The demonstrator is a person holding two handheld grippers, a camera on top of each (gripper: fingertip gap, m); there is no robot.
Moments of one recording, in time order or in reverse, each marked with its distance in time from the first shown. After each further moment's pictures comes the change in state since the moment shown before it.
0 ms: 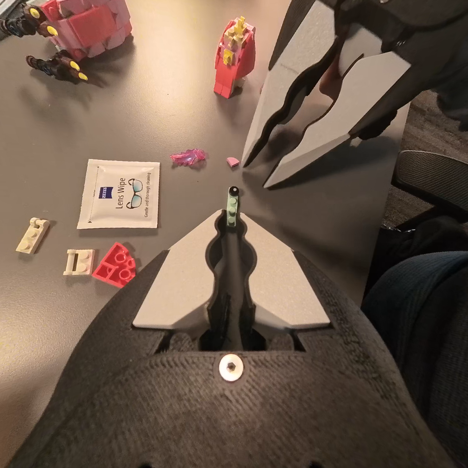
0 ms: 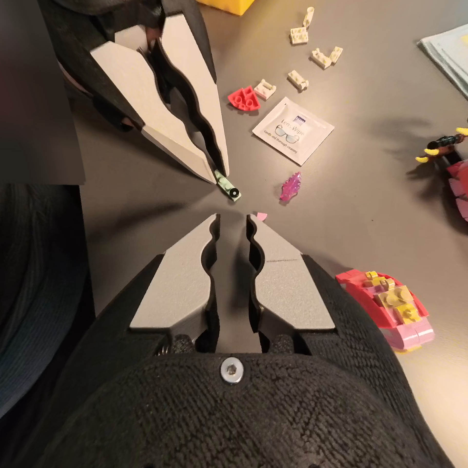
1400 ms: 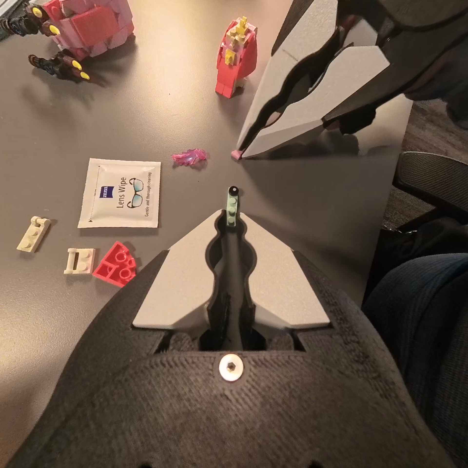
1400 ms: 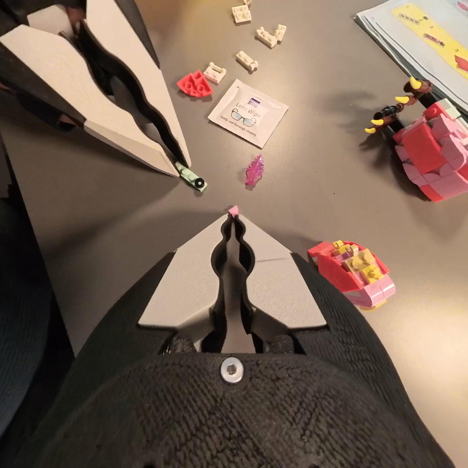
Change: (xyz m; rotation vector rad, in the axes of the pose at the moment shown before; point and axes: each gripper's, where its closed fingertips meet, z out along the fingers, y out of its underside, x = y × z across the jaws) left arm -0.001 0.000 0.000 0.000 -0.007 -0.005; right arm 0.025 0.008 -0.005 -0.038 0.179 0.066
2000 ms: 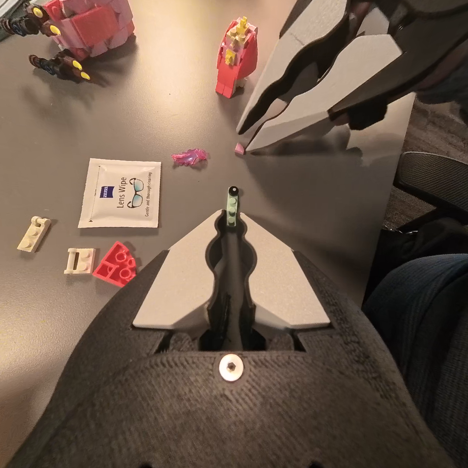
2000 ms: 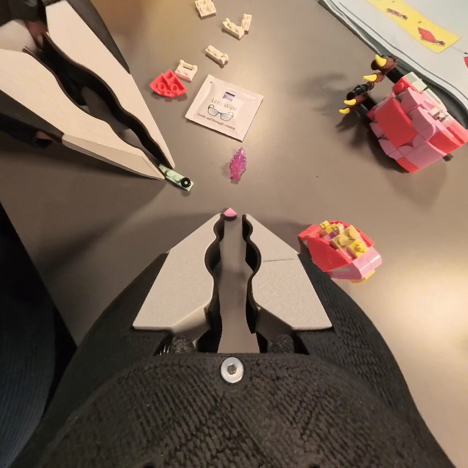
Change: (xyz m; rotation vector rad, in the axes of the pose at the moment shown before) left arm 0.000 0.000 0.000 -0.001 -0.003 0.000; right arm 0.008 0.002 -0.006 -0.025 0.089 0.090
